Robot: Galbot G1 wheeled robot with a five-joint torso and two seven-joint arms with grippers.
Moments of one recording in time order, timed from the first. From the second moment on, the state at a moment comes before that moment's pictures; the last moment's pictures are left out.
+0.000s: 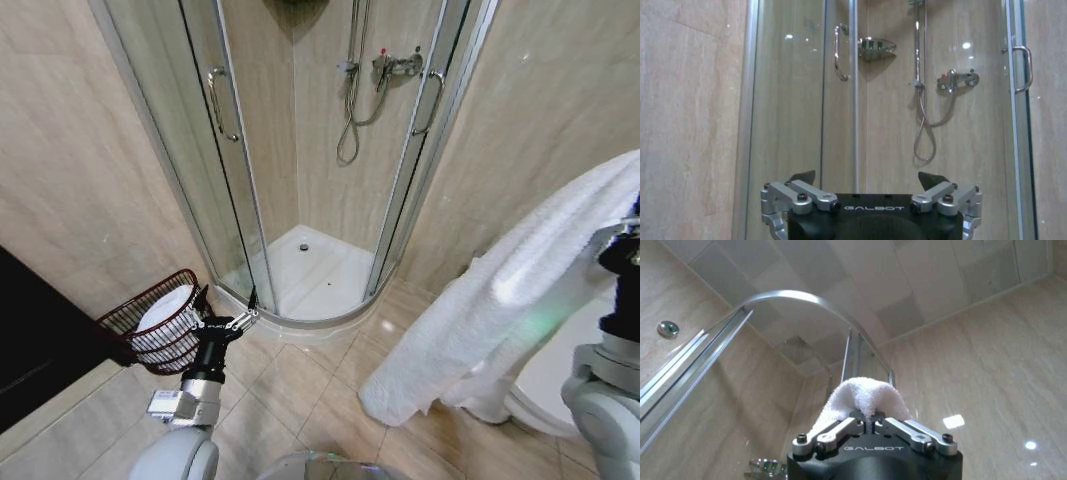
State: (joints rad) left arm 1.83 -1.55 -0.55 -2.50 -0.03 -0.04 -0.01; right arm -1.51 1.14 1.09 2.50 0.62 0.33 0.04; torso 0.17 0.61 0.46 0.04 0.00
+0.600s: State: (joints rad) left arm 1.83 -1.55 -0.55 -2.50 -0.03 -0.04 -0.01; right arm -1.51 1.14 1.09 2.50 0.62 0.33 0.04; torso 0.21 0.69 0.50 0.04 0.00
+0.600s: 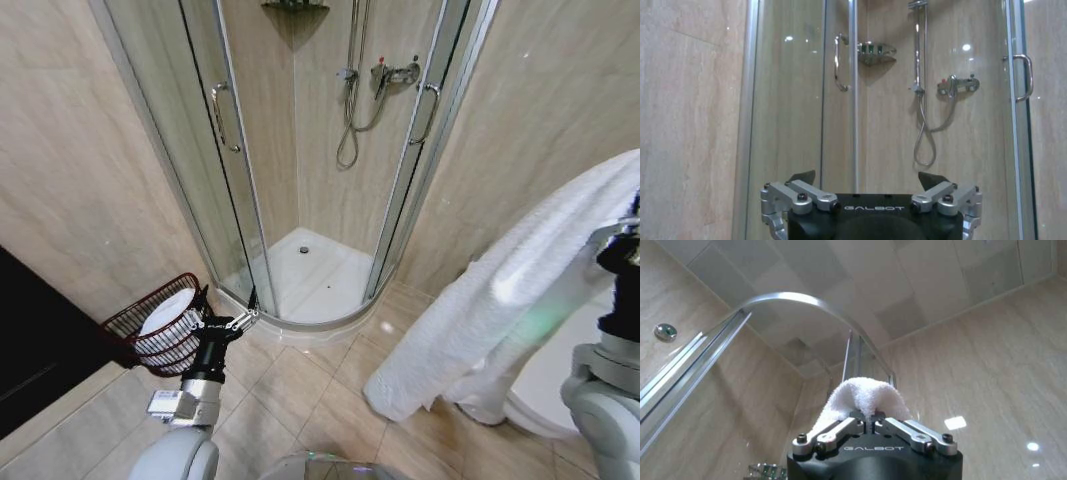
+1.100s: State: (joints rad) left arm 1.83 -1.55 -0.55 -2.50 -0.03 -0.04 -0.01; right arm -1.52 1.14 1.10 2.50 0.62 0.33 0.04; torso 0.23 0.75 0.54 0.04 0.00
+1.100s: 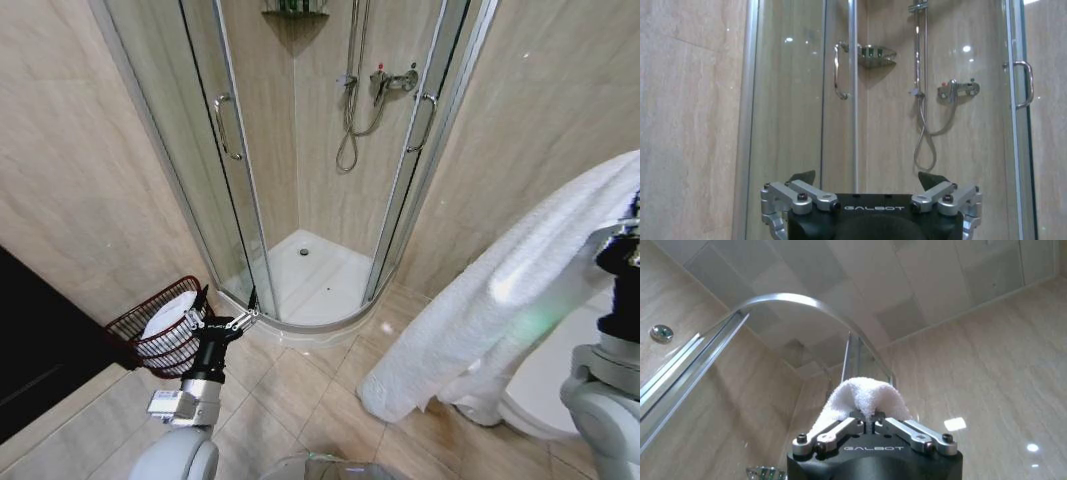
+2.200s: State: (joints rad) left arm 1.83 -1.55 -0.55 -2.50 -0.03 -0.04 -0.01; right arm -1.53 1.15 1.10 2.50 0.63 0.33 0.04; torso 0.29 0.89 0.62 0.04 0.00
